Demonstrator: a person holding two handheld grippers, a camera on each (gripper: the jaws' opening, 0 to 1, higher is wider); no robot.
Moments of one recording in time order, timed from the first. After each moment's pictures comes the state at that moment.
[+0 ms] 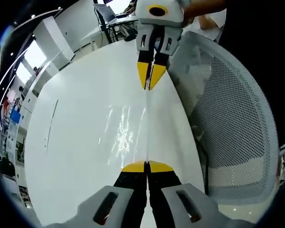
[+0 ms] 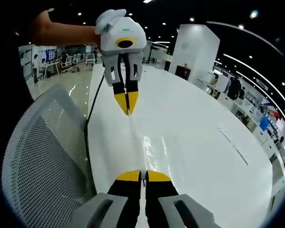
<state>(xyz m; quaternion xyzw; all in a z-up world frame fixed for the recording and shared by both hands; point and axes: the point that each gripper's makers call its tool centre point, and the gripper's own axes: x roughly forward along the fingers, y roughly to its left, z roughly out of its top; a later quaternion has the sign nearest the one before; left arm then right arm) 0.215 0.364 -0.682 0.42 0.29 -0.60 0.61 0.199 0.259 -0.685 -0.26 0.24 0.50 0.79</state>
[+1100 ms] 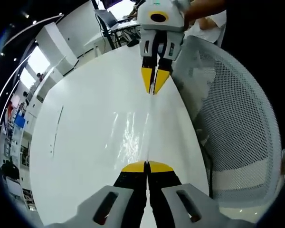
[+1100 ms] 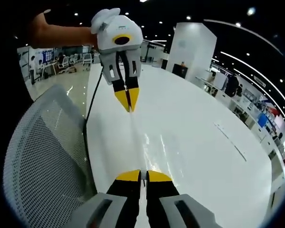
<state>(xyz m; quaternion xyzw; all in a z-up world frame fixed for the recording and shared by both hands) 0.220 0.351 -0.671 0.42 0.26 -0.60 0.62 0.198 0.248 -0.685 -0.26 0.25 0.49 0.79</state>
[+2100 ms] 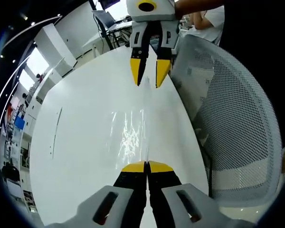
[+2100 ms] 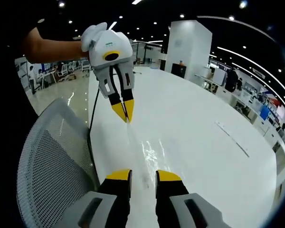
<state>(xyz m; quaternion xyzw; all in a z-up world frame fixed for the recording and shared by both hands) 0.218 0.350 -0.674 0.43 0.26 -0.60 0.62 0.201 0.249 -0.659 -0.22 0.27 0.50 0.79</state>
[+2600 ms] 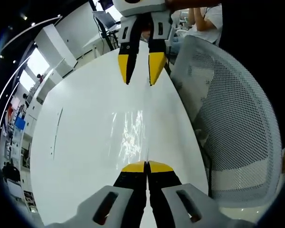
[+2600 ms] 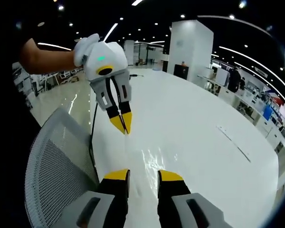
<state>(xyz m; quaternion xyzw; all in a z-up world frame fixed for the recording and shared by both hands) 0.218 0.350 -0.672 0.43 0.26 -0.60 0.62 0.209 0.258 -0.641 -0.21 0.27 0.52 0.79</state>
